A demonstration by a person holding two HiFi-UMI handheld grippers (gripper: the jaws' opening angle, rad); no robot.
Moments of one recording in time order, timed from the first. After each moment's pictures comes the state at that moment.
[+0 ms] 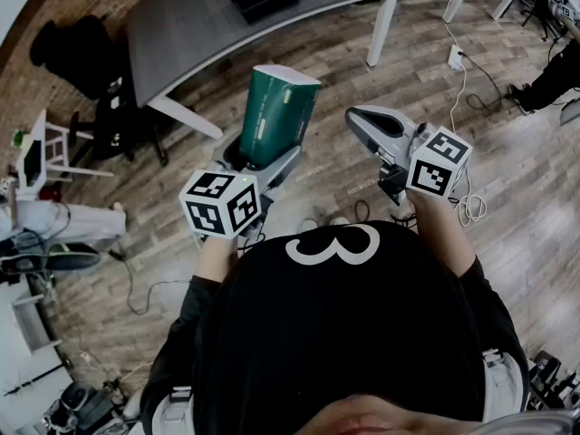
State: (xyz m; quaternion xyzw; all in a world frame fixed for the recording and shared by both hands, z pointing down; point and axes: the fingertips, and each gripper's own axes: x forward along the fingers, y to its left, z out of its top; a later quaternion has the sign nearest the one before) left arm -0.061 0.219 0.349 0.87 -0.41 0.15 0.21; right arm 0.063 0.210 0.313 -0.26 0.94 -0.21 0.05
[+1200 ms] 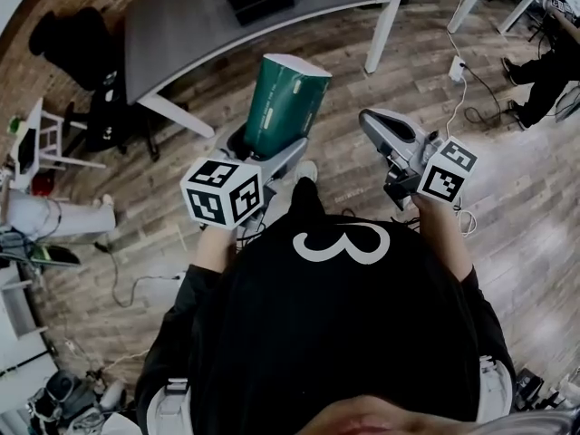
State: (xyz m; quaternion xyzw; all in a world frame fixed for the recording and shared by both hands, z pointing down) left arm 0.000 0.183 0.352 0.88 -0.42 0.13 0.20; right arm 0.131 0.183 0.321 -0.24 0.94 -0.23 0.08
